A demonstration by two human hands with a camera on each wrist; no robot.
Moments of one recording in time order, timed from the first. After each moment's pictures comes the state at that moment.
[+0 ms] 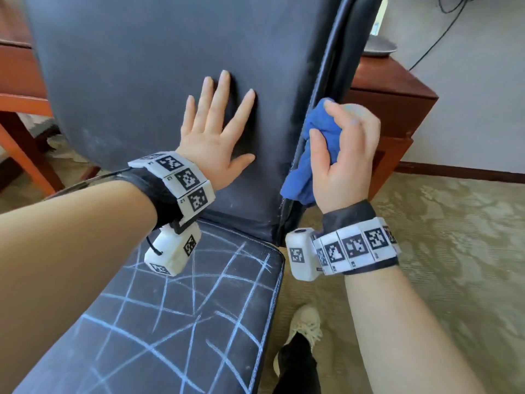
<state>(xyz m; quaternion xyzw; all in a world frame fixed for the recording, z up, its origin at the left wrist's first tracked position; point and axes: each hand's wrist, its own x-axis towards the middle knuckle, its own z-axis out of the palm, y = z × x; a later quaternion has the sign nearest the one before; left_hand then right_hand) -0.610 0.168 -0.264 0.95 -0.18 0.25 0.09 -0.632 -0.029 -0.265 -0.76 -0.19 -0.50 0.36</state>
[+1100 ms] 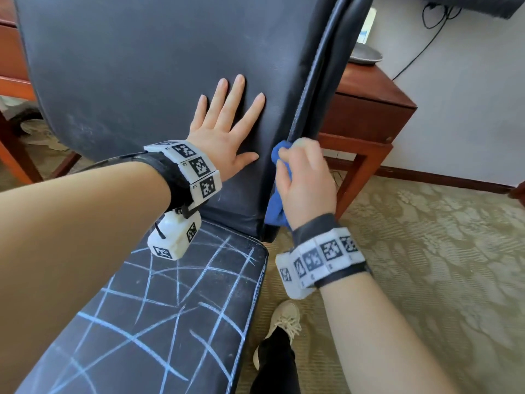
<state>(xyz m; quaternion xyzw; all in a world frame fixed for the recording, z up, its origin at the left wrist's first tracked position) -0.607 0.149 -0.261 0.96 -0.20 0.21 0.08 -0.642 -0.015 -0.286 -0.87 -0.17 -0.40 0.22</state>
